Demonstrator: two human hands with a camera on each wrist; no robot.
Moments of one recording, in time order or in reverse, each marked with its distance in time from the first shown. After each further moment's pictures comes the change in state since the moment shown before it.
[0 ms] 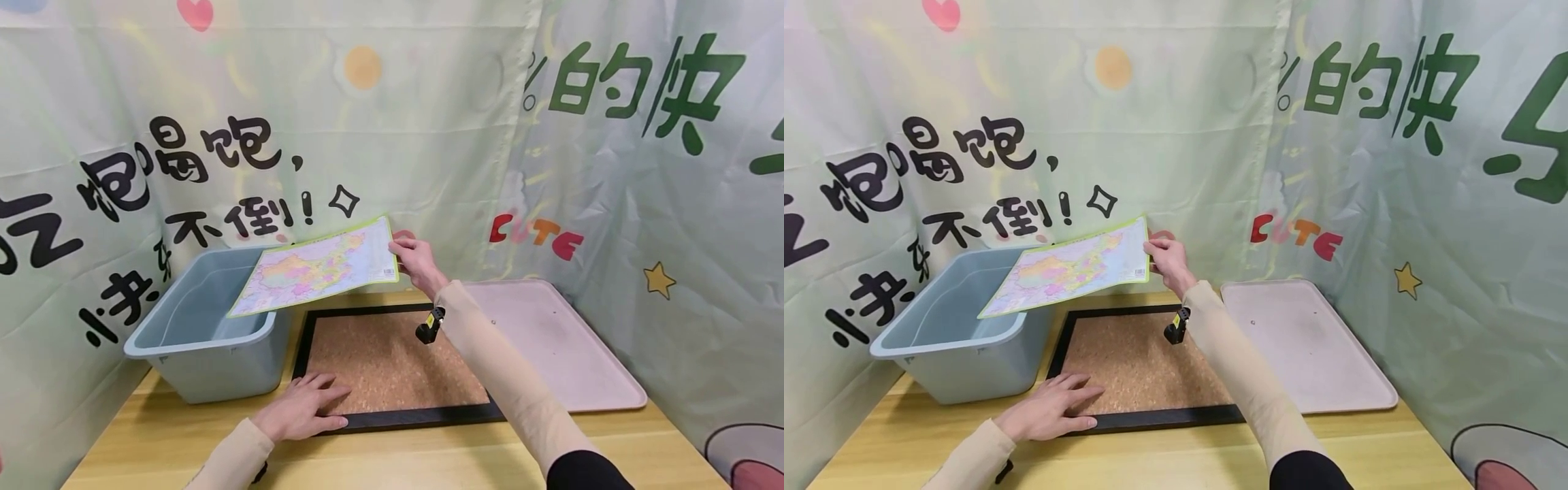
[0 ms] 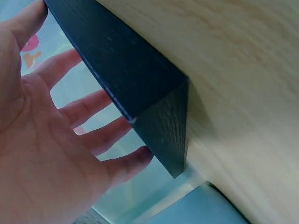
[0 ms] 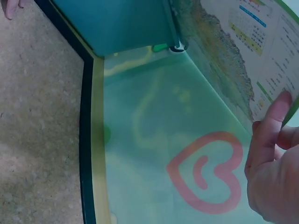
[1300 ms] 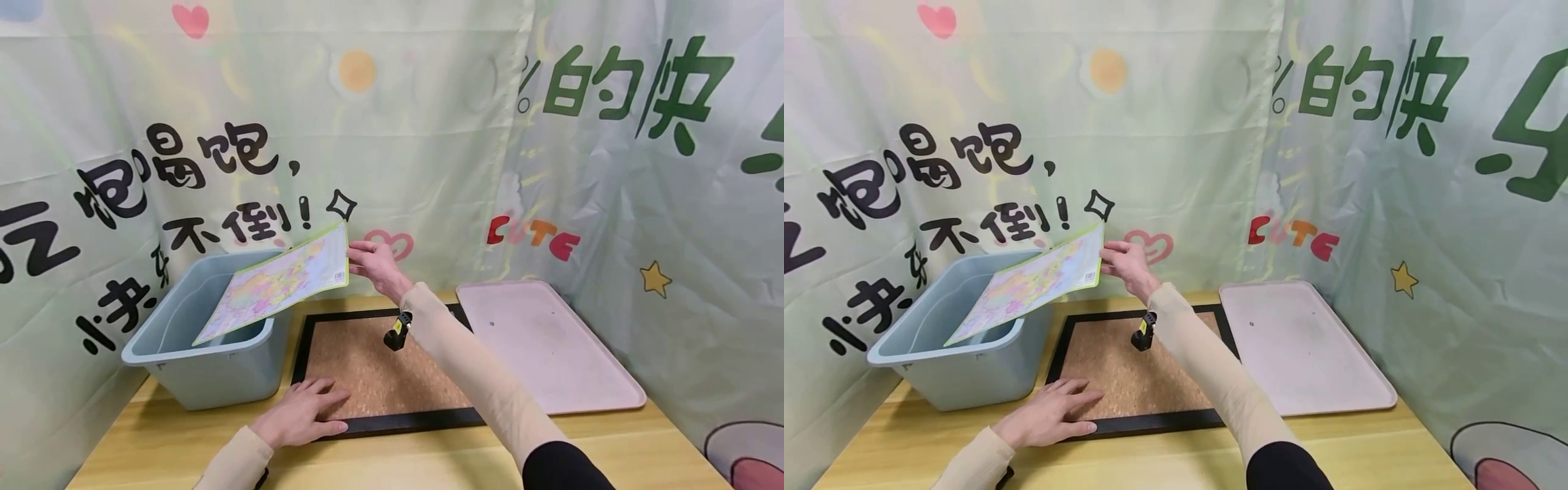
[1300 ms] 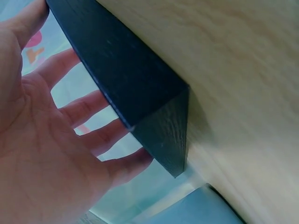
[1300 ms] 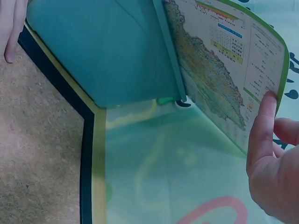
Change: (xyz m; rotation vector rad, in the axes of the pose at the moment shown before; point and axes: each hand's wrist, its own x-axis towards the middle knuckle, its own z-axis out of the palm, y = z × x) left_hand 0.002 -0.002 0.003 -0.011 0.000 -0.005; right_hand -0.012 -0.005 0.064 0.140 -0.200 0.011
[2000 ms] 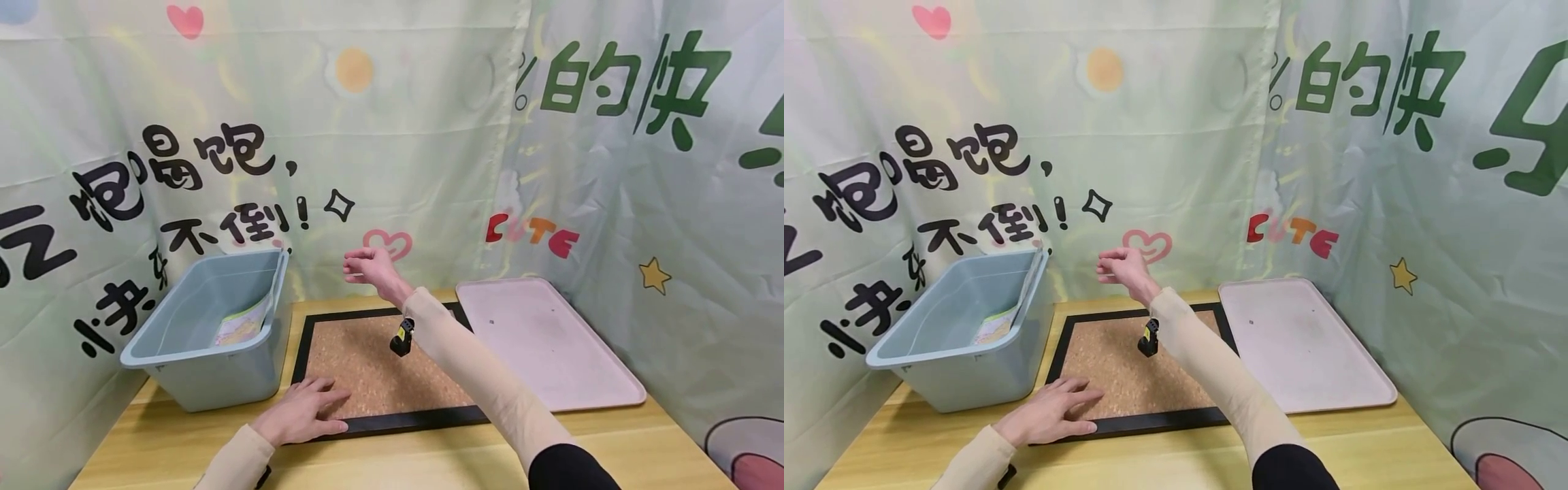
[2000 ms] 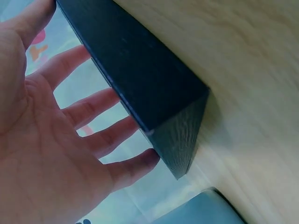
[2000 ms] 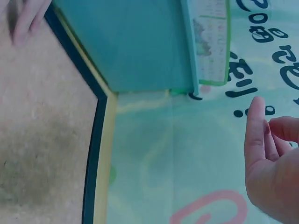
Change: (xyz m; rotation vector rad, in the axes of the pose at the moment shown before) left_hand 0.003 0.001 -0.002 -0.019 -0.007 -0.011; right_hand -0.009 0.010 -0.007 -0.127 -0.040 -0.010
